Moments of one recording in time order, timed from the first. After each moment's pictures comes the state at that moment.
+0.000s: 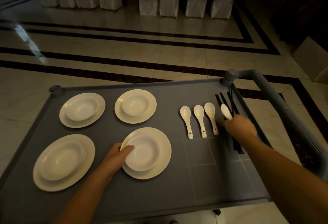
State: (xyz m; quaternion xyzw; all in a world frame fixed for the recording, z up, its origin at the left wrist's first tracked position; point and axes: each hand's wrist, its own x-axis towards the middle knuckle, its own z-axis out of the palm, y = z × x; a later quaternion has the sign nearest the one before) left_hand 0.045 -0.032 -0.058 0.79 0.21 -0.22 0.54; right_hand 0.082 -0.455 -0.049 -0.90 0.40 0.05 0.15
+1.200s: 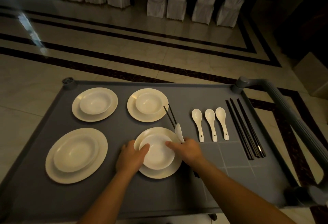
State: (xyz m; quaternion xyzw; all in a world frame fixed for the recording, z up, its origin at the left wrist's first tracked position) left_hand 0.041 -0.039 -0.066 0.88 0.18 -0.17 0.40; right_hand 0.037 -0.243 -0.056 -0.79 0.25 0.18 0.53
